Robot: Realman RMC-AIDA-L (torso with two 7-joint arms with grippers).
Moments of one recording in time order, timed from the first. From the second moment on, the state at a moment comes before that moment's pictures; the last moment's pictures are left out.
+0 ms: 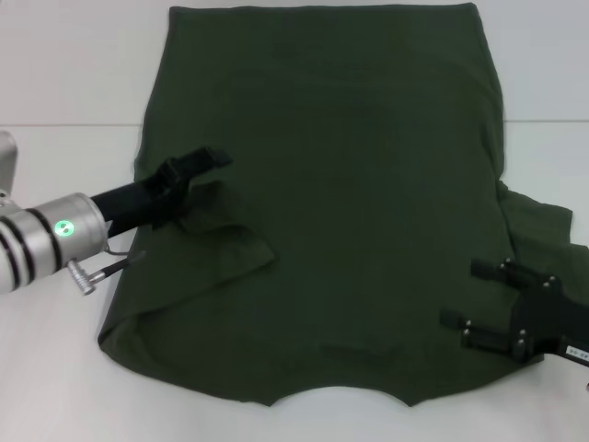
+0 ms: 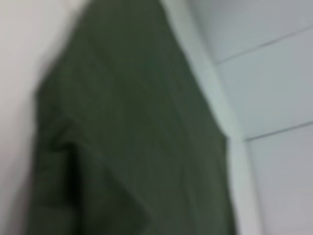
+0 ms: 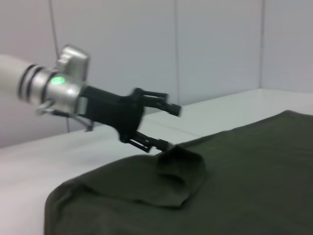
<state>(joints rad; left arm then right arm) -0.64 -2.12 0.58 0.46 1.85 1.04 -2.30 0.43 2.10 -0.41 -0.44 -2.05 -1.51 0.89</state>
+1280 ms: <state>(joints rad) -0.41 -2.07 0.58 0.64 1.97 1.77 -1.37 0.59 1.88 -0.48 -0.87 -2.53 -1.51 2.42</state>
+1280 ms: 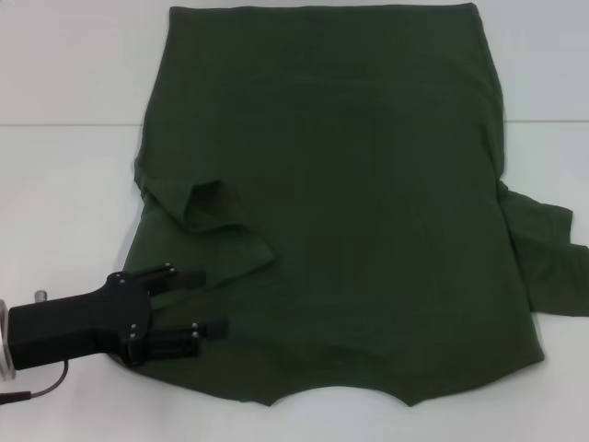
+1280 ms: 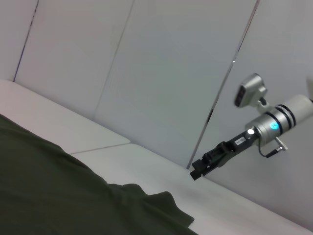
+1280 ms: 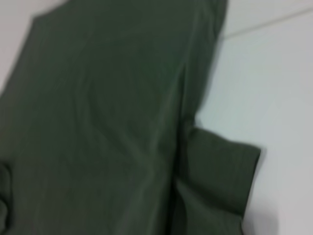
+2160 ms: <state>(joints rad) -0.42 -2.07 0.58 0.63 1.96 1.77 -1.39 0.74 1.92 -0.68 -0.71 -2.71 -1.28 2.45</state>
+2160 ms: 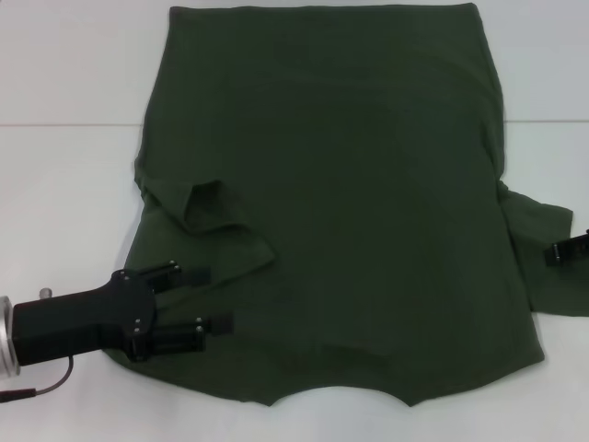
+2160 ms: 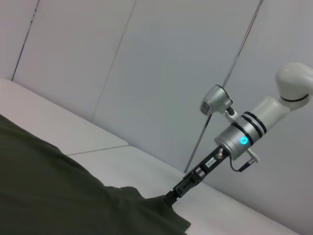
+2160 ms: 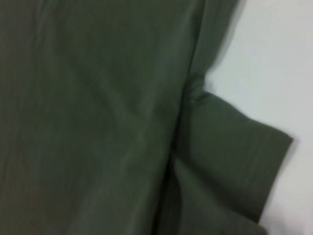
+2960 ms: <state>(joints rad) -0.42 -2.08 0.58 0.63 1.96 1.76 -1.39 0.74 1.94 -0.73 -0.71 -2.72 -1.25 2.43</state>
